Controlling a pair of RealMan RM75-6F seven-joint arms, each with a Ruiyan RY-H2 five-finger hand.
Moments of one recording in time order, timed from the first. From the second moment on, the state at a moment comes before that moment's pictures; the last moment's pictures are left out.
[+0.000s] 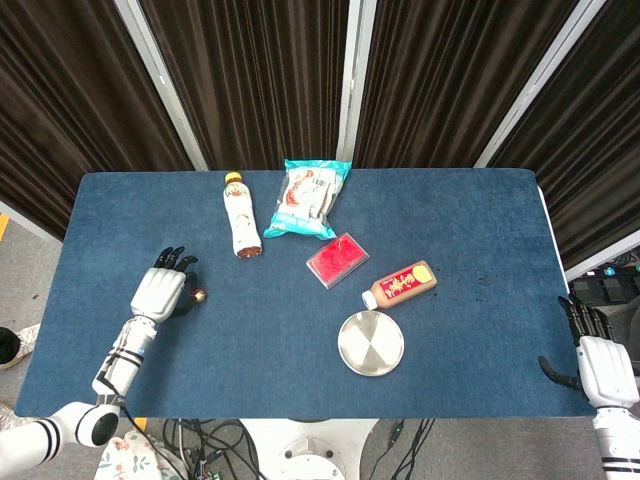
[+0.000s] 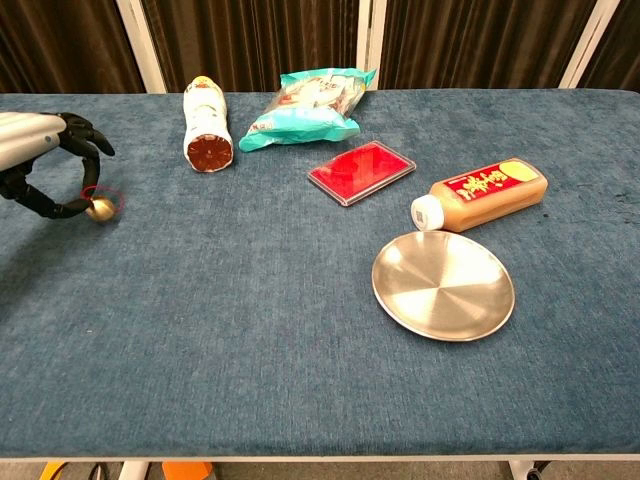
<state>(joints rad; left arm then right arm) -0.53 -1.50 -0.13 -1.37 1.25 1.05 0.21 0.06 -1.08 0.06 -1.68 -1.39 1.38 0.07</state>
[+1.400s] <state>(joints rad) -0.53 -1.32 -0.15 -1.66 1.16 0.98 0.22 0.07 -1.09 0.06 -1.67 -1.37 1.36 0.07</state>
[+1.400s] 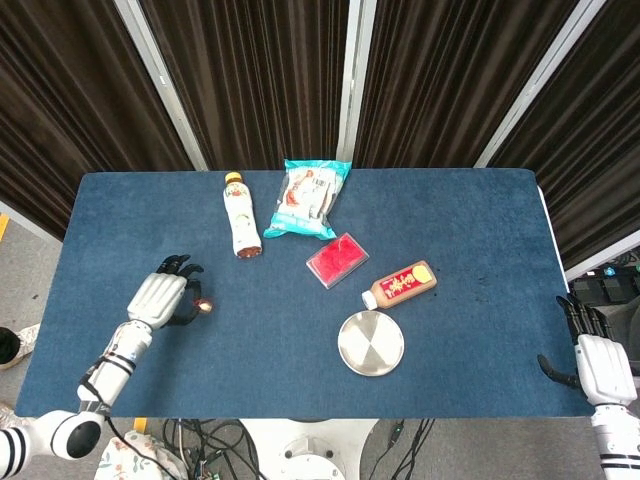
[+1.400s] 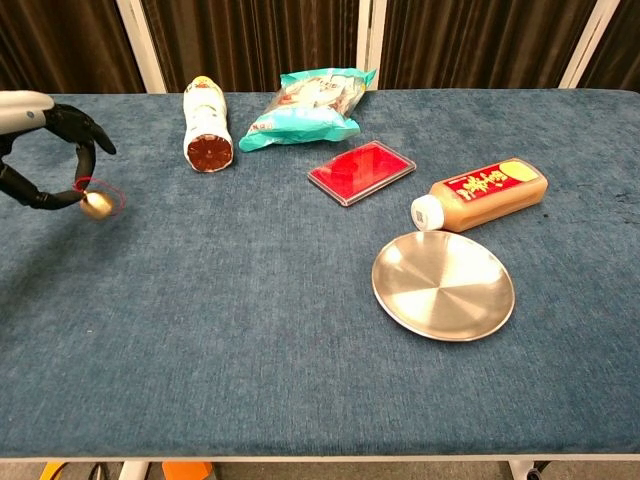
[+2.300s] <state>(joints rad) -0.56 -1.49 -0.12 -1.41 1.07 1.00 0.38 0.07 -1.09 0.06 -1.65 -1.37 1.35 0.08</state>
